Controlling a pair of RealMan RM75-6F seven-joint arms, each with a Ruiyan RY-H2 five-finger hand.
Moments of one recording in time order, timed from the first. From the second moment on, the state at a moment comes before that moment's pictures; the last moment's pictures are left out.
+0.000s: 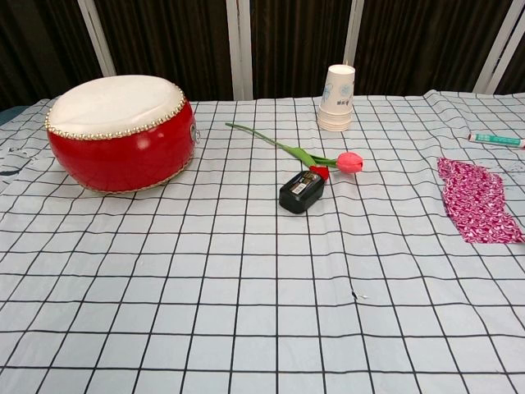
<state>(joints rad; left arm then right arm) 0.05 -1.05 -0.03 -1.82 1.48 1.60 0.26 0.26 -1.22 0.05 -1.59 -1.32 1.09 -0.52</state>
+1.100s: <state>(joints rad) 0.04 -1.05 -0.04 -1.82 1.46 1.60 0.28 0.44 -1.33 0.08 -1.58 -1.04 0.94 -0.77</state>
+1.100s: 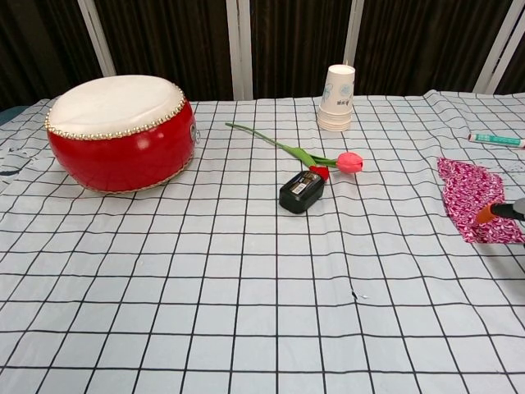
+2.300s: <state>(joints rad) 0.04 -1.06 -0.03 -1.83 1.46 1.59 0.29 0.40 -1.27 -0.10 -1.67 -1.11 1.01 -0.76</state>
